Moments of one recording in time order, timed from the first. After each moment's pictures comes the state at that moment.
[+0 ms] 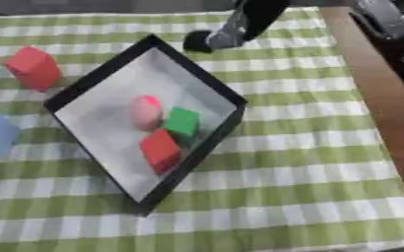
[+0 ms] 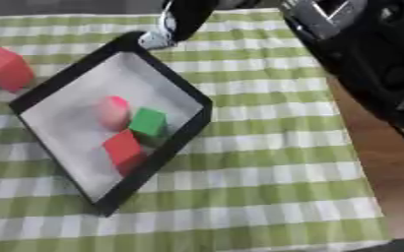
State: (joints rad) left arm -0.16 0.34 0.23 -1.69 0.28 -0.13 0.40; right arm -1.10 -0.70 0.44 -1.76 0.01 0.00 0.56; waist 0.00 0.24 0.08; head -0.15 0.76
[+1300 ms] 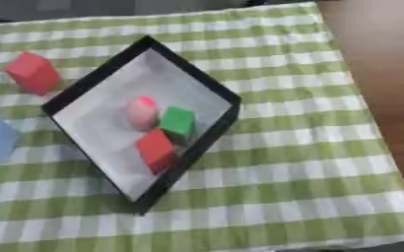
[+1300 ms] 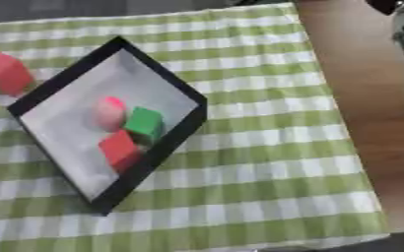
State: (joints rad) left arm -0.21 0.96 0.18 -1.54 -0.03 -0.26 -0.02; right arm -0.53 -0.77 0.01 -1.98 -0.46 0.07 0.12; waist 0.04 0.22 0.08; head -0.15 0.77
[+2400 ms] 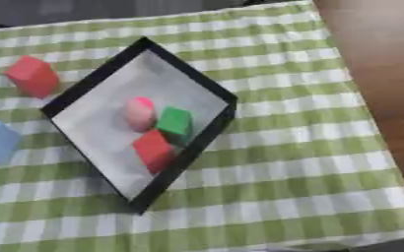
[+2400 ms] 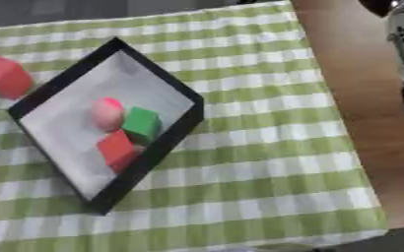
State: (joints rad) left arm -0.35 1.22 -0.15 -1.53 -0.11 -0.39 -0.67; right arm -0.54 -0.74 0.01 -1.98 -0.47 0.10 0.13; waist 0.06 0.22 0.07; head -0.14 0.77
